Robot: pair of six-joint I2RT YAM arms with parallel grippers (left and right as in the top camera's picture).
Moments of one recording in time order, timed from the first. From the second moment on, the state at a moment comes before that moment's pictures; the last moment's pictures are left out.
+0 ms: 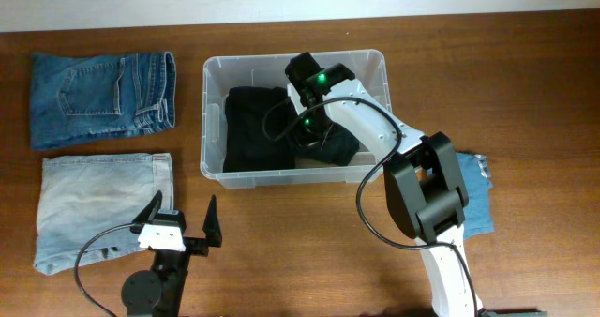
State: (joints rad) left arm 0.01 0.01 0.01 -0.07 0.14 -0.02; right arm 0.50 2.31 1.93 -1.09 -0.14 0.11
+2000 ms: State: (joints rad) left arm 0.01 0.01 0.01 -0.07 0.14 -0.02; right arm -0.35 1.82 1.61 -1.39 -0.20 0.42
